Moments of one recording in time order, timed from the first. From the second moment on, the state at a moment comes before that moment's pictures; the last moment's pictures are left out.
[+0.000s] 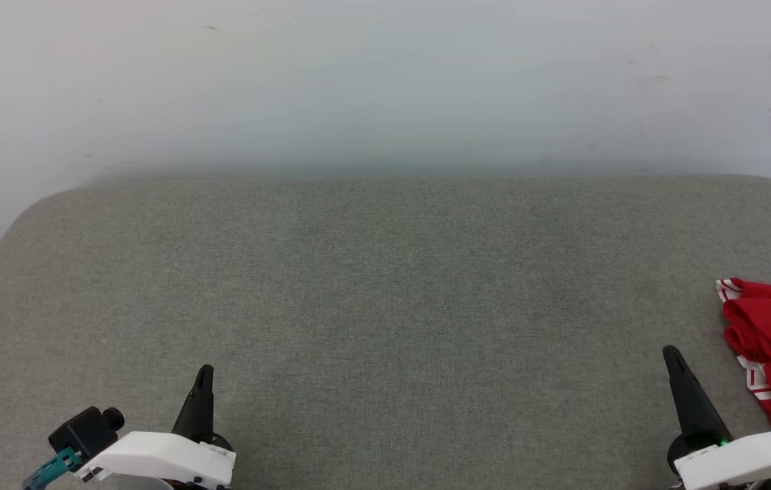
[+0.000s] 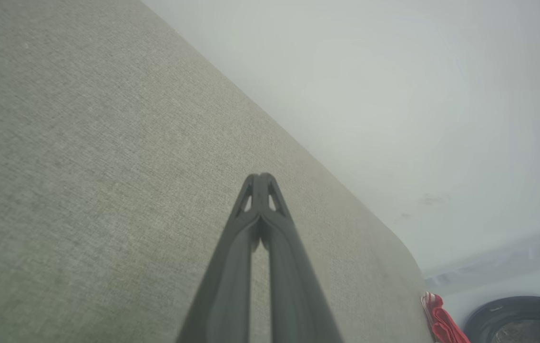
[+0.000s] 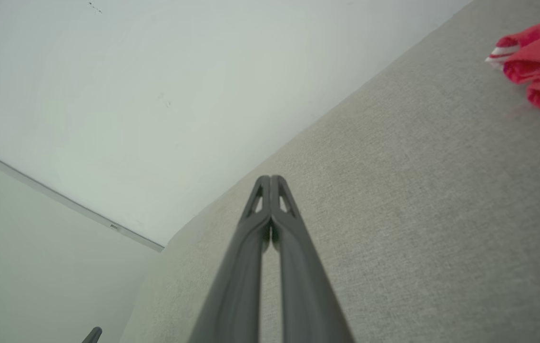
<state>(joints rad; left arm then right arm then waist) -0.02 0.08 0.00 0.25 -0.85 -0.08 -0.08 0.08 -0.07 -0.08 0.03 0.86 0.13 0.05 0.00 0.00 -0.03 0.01</state>
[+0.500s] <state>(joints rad) -0.04 0.07 0.03 0.25 -1.03 -0.09 -0.03 0.03 -0.07 -0.08 0.08 1.05 0.13 0.06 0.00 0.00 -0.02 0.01</state>
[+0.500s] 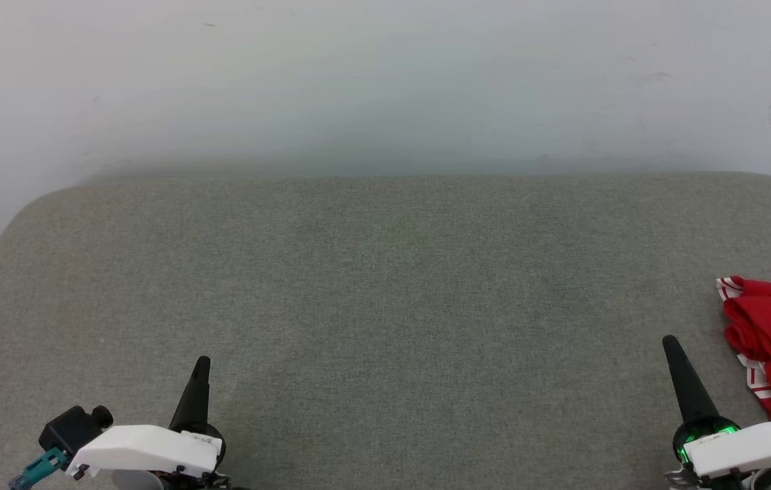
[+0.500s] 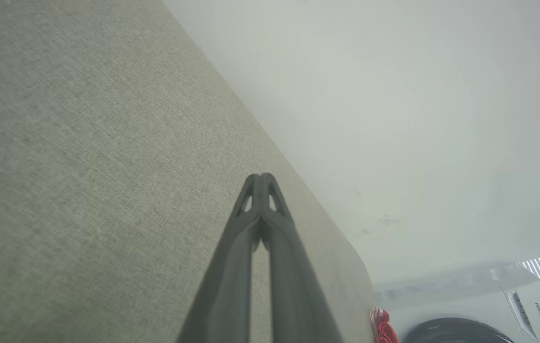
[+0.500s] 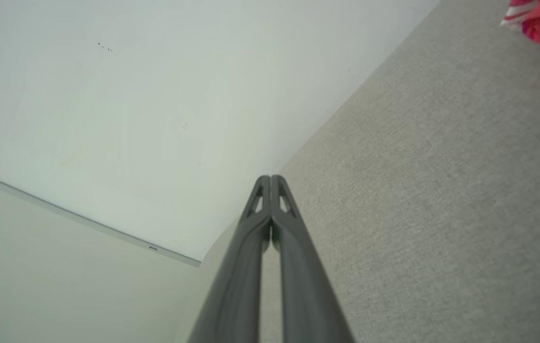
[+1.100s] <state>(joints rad) -0.06 0.06 0.05 0.25 -1.22 -0.11 0.02 -0.01 -0.07 -0.08 0.13 1.24 0.13 0.07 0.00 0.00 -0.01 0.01</state>
